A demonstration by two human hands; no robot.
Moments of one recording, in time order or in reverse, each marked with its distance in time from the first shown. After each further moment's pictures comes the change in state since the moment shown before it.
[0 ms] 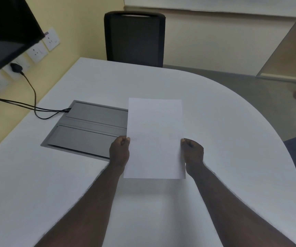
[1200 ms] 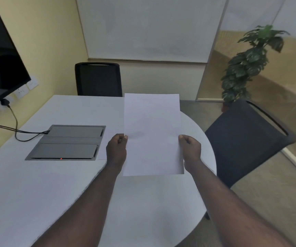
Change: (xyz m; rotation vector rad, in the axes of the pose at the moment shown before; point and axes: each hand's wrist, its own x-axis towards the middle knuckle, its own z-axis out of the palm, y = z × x) left_hand -0.250 0.099 -0.040 -0.199 -0.177 0.290; right_hand -0.237 -0.062 -0.196 0.151 0.257 -0.245
